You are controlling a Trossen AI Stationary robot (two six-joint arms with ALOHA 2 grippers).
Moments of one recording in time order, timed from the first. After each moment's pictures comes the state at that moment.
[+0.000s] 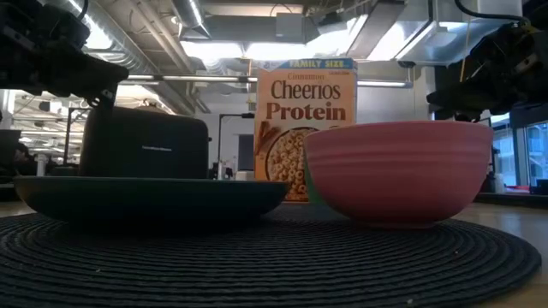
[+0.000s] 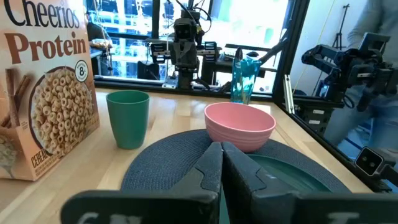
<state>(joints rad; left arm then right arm) -0.06 0.04 0.01 0.01 -0.02 -0.12 -0.01 0.13 0.01 0.03 0.03 0.15</state>
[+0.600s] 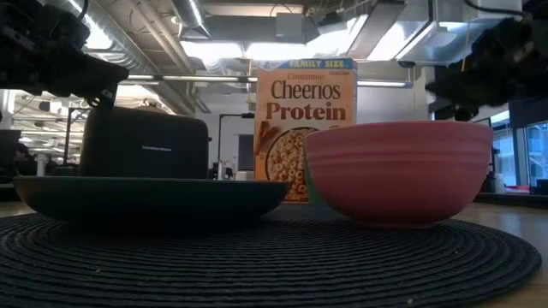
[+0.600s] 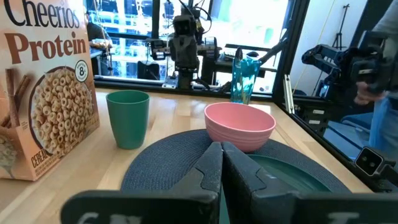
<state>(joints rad) -0.06 0.04 0.01 0.01 -0.02 -0.12 -0.01 0.13 0.01 0.12 0.04 0.19</state>
